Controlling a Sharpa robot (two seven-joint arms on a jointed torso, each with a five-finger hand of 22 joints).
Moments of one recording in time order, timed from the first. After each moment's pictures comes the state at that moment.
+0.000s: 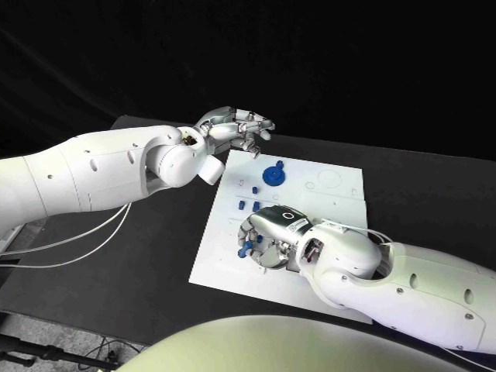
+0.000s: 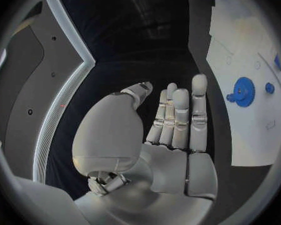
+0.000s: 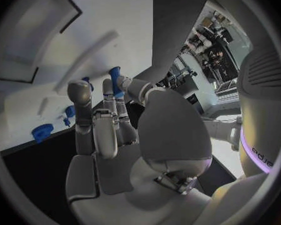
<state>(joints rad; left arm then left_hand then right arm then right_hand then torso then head) 1.19 -0.85 -0.02 1.42 -0.17 -0.07 0.24 1.27 -0.16 0.43 0.16 0.26 0.80 0.16 0.40 0.42 0.94 0.09 0.65 0.22 1.10 0.02 1.25 0.60 0.17 1.15 0.13 0.47 1.23 1.05 -0.51 -0.16 1.68 -1.65 -0.26 -0.24 1.28 -0.15 0.70 -0.04 0.09 1.02 0.12 0.33 0.36 1.19 0.07 0.23 0.15 1.47 -0.02 1.44 1.27 0.16 1.27 0.08 0.91 0.94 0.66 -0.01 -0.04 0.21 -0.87</state>
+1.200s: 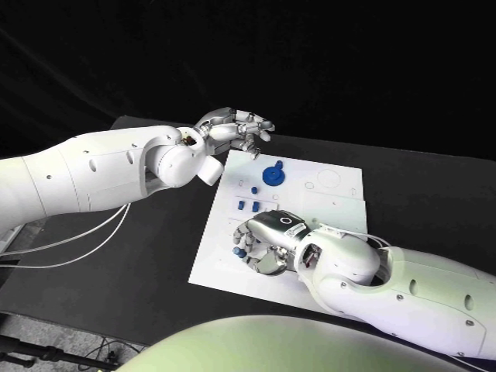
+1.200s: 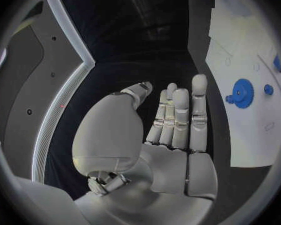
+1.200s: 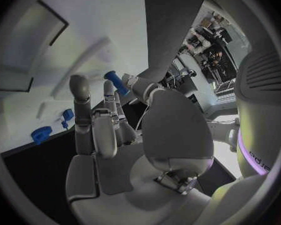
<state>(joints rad) 1.19 -0.85 -0.02 1.42 -0.17 -0.05 0.23 1.27 -0.16 0.42 0.16 0.26 0.80 0.16 0.40 0.42 0.94 0.09 0.65 0.22 1.10 0.02 1.25 0.60 0.17 1.15 0.13 0.47 1.23 1.04 -0.52 -0.17 1.71 -1.66 -0.26 -0.25 1.20 -0.24 0.63 -0.02 0.14 0.84 0.15 0.23 0.40 1.14 0.08 0.21 0.19 1.47 -0.01 1.43 1.25 0.16 1.23 0.10 0.82 0.89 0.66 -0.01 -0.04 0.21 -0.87</state>
